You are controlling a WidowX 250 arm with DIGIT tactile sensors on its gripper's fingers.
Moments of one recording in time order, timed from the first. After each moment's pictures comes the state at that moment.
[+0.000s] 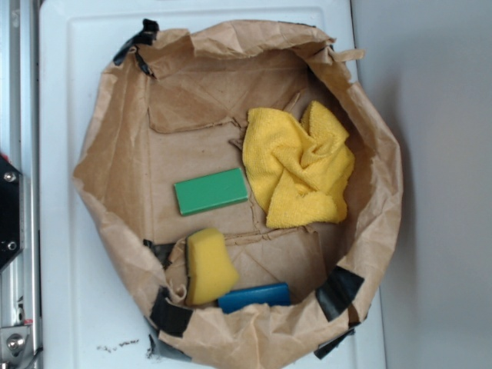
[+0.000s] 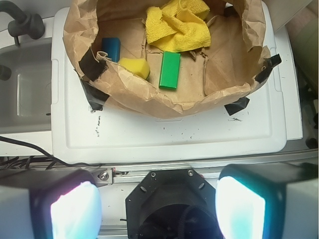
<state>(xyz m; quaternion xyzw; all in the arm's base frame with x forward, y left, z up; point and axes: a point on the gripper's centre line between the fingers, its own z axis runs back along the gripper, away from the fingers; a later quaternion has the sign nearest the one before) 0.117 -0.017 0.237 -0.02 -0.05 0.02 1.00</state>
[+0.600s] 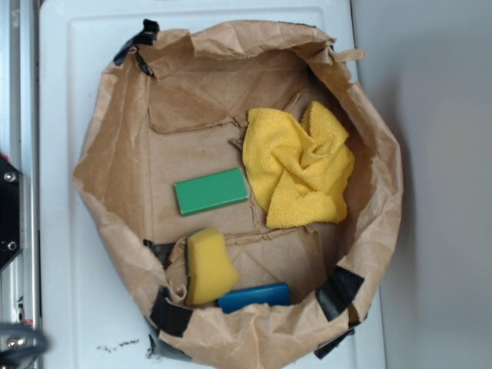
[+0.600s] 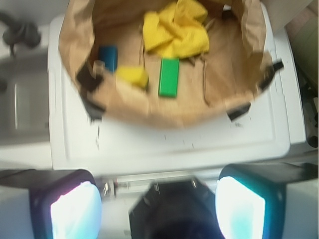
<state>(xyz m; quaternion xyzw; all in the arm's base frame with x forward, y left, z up) 0.149 -0.021 0.230 -0.02 -0.05 0.05 1.00</state>
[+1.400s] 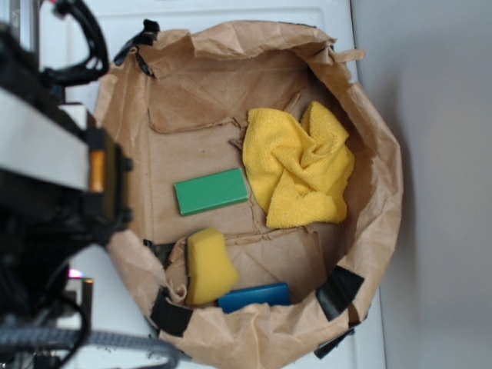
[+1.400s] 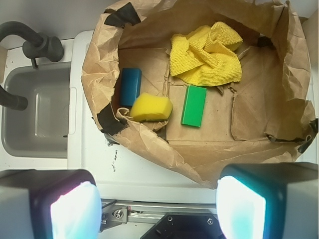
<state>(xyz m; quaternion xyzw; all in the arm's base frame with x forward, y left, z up) 0.180 -0.027 0.223 -0.06 -0.05 -0.01 1.00</state>
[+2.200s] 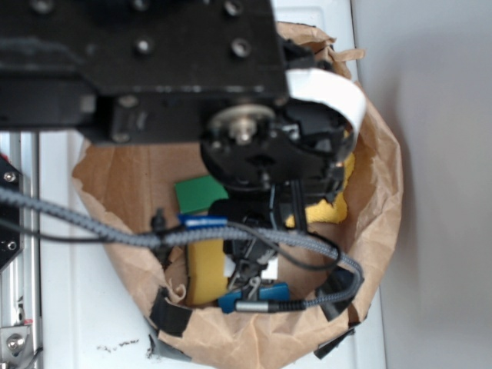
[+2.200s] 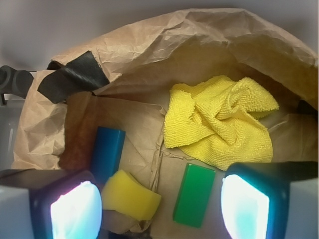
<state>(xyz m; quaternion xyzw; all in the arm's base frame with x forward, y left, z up) 0.274 -0.012 0.149 -0.08 -0.09 -0.05 0.99</state>
